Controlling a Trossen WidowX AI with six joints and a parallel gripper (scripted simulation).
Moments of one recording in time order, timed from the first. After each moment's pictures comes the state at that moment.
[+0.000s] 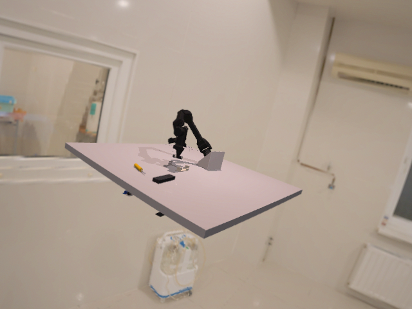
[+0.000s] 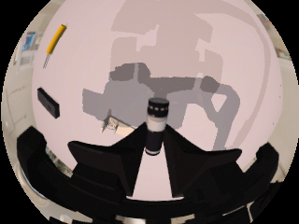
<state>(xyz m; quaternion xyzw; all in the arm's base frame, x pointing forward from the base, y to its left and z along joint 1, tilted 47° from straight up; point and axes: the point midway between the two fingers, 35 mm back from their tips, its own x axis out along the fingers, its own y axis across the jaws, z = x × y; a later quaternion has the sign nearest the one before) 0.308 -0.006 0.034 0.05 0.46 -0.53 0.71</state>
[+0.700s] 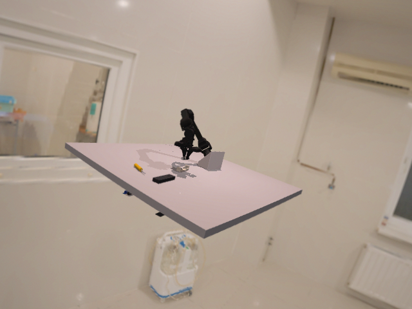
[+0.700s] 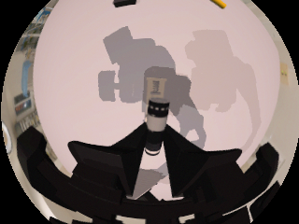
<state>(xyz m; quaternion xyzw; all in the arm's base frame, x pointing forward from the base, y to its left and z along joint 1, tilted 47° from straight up) 0.313 0.060 -0.011 -0.33 0.68 -0.21 0.62</state>
